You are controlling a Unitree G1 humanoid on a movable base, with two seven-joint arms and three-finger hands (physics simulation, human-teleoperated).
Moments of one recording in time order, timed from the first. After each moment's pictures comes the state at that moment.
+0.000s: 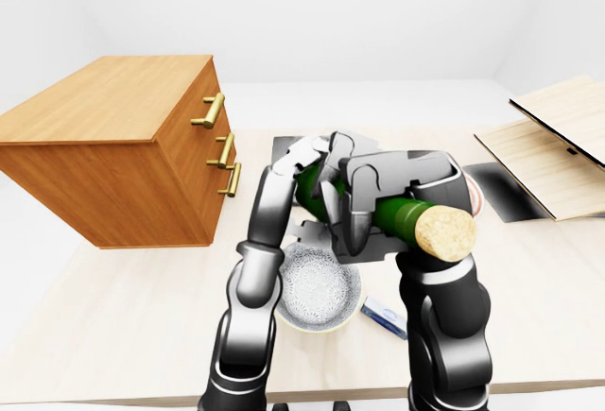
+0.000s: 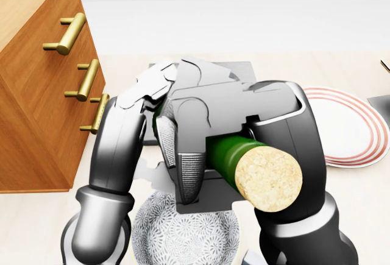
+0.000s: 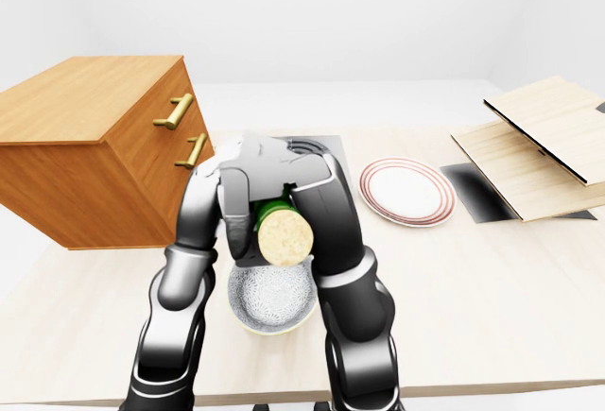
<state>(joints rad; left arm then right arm) -0.20 -0.16 -0.24 -0.44 0.43 0.09 -0.08 -0.22 0.13 0.25 -0.75 -0.26 0.09 0.22</state>
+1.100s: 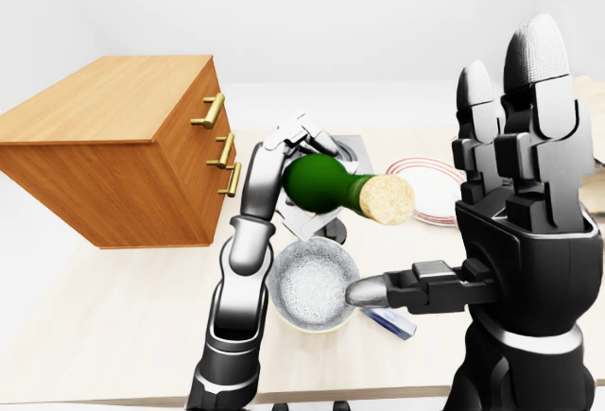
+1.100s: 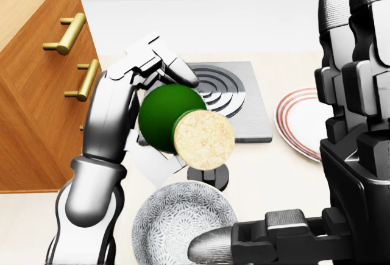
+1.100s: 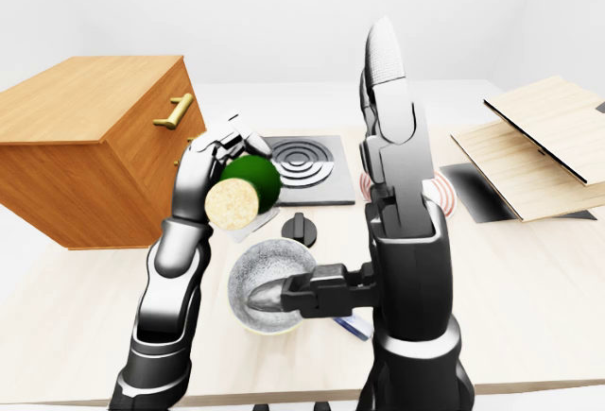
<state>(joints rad) -0.34 -0.12 -0.14 -0.32 0.32 0.09 -0.10 -0.02 0.26 0.15 -1.05 -0.48 0.09 0.37</state>
